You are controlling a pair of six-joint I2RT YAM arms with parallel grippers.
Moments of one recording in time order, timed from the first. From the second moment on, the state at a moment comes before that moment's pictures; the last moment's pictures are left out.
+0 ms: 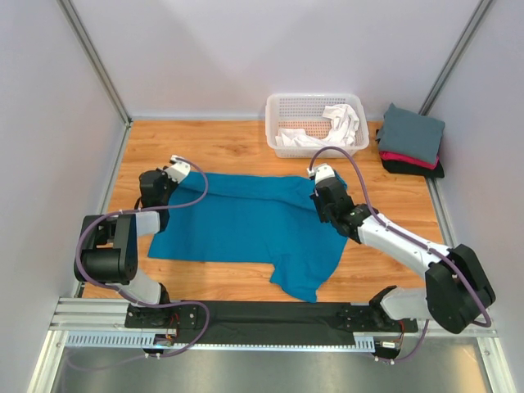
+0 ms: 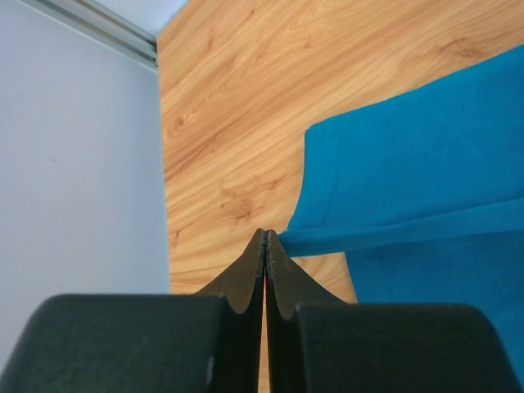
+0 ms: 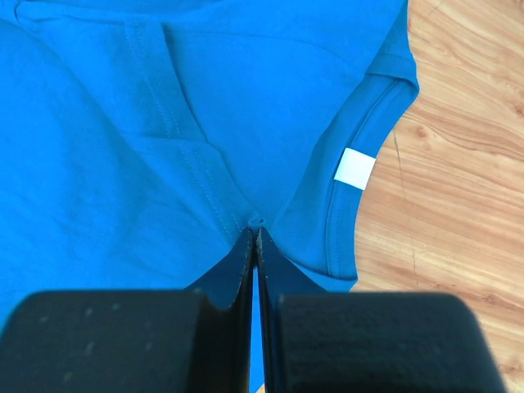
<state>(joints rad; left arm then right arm) 0.03 1.56 0.57 0.66 -0.06 0.72 0.59 1.31 0.77 -0.23 0.34 0.06</state>
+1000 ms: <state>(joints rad) 0.03 1.50 0.50 0.62 -0.05 0.71 0.61 1.31 0.74 -0.32 0.28 0.18</state>
